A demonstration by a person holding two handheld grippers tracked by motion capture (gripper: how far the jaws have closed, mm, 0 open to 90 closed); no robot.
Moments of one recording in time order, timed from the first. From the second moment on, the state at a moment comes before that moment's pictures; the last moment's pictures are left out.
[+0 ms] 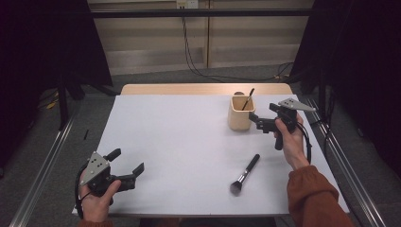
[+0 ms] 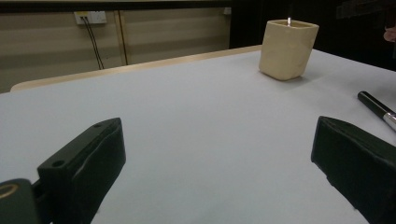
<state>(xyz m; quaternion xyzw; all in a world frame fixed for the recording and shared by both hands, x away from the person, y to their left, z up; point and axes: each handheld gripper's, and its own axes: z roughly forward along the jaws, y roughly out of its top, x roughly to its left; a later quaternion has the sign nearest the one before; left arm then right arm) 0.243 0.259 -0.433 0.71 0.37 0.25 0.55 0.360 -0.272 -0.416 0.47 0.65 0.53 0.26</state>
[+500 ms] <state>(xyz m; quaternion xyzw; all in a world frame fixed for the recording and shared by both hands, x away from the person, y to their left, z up) 0.243 0.262 -0.433 0.71 0.37 0.25 0.54 0.324 -0.279 -0.424 0.46 0.67 0.52 0.26</state>
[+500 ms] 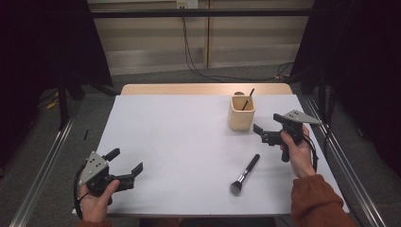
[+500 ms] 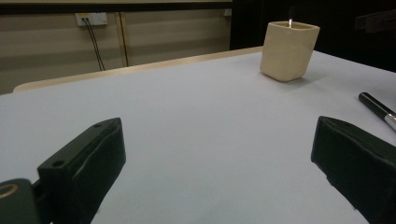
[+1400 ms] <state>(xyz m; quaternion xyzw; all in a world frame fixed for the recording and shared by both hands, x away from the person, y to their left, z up) 0.234 0.262 -0.433 0.71 0.36 0.25 0.55 0.240 -0.293 -0.438 0.46 0.67 0.51 0.28</state>
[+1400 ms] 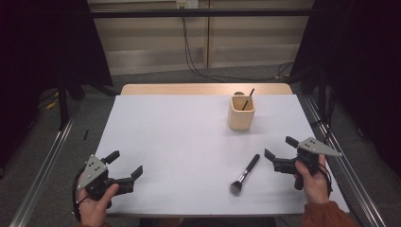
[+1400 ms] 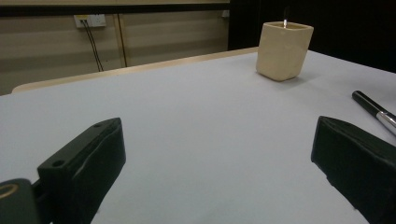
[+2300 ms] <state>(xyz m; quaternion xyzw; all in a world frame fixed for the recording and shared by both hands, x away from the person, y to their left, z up) 0.235 0.259 -0.434 0.72 0.36 0.25 0.54 0.212 -0.299 -0.445 0.45 0.68 0.52 0.27</state>
